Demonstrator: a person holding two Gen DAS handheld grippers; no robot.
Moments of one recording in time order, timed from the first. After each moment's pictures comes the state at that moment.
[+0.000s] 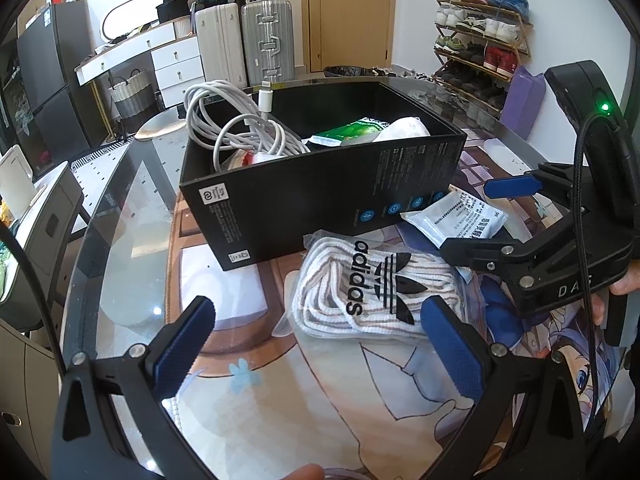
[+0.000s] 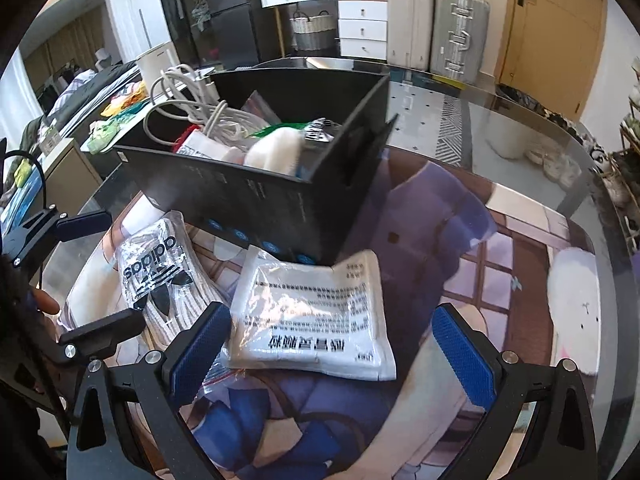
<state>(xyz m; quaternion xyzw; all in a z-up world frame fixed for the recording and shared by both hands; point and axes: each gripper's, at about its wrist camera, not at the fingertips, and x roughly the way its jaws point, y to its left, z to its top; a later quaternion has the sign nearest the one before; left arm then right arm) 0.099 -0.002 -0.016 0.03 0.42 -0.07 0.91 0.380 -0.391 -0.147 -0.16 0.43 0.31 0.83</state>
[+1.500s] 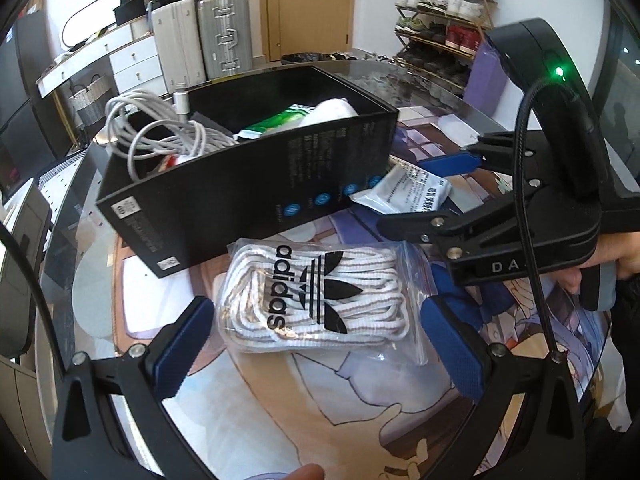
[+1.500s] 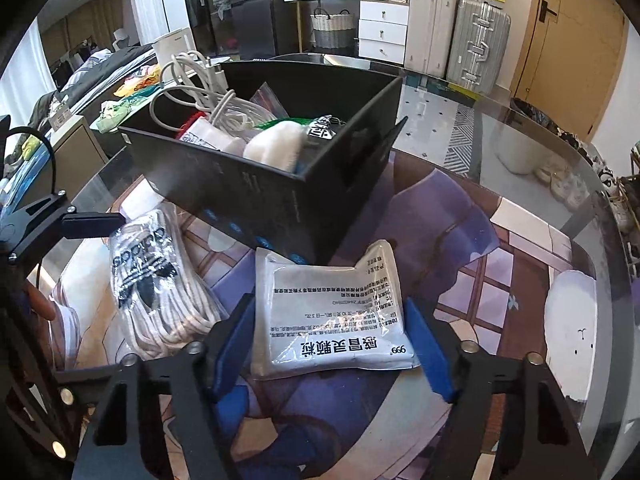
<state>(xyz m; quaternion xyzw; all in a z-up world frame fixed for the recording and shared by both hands) 0.098 -0.033 -0.016 0.05 0.44 -0.14 0.89 0.384 -0.395 -0.153 -0.19 0.42 0.33 0.82</state>
